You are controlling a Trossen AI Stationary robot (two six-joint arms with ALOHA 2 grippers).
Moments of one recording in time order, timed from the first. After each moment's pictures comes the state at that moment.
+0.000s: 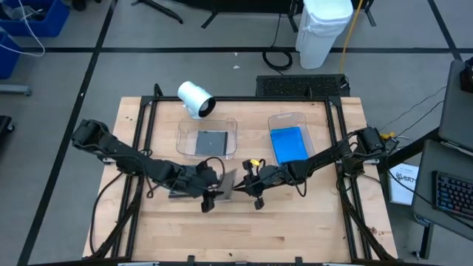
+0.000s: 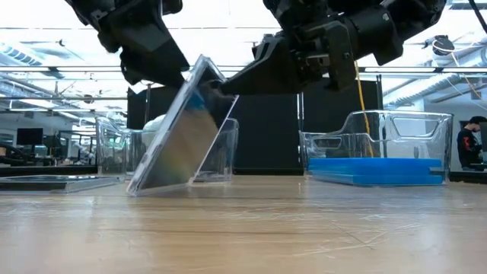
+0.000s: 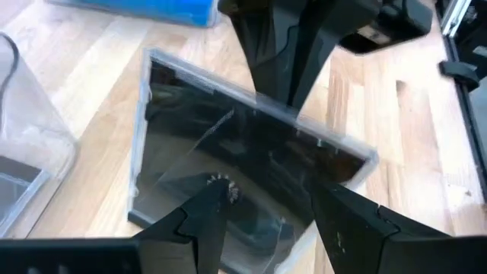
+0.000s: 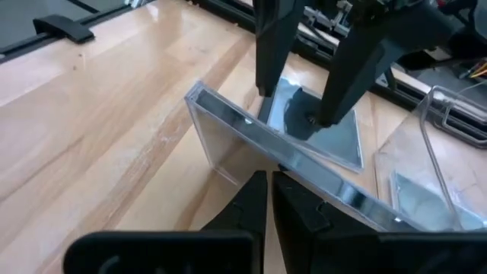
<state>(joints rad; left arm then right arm) -0.39 1.46 0.86 -0.12 -0.32 -0.55 0.23 1.77 0.87 0.51 0.08 -0.33</state>
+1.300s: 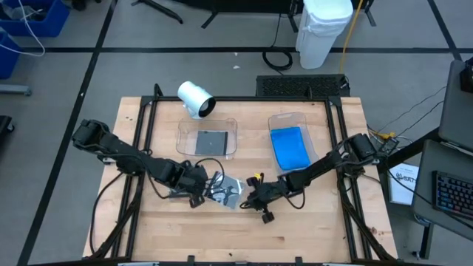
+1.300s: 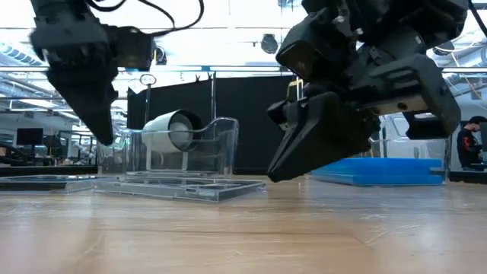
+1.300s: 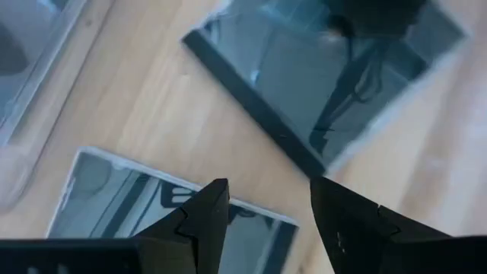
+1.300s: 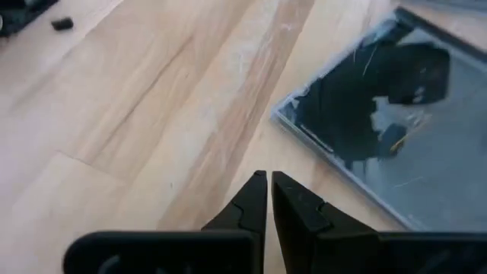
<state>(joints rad) -0.37 1.48 0.86 -0.60 -0.18 -0.77 0.33 1.89 0.87 0.34 -0.02 -0.05</state>
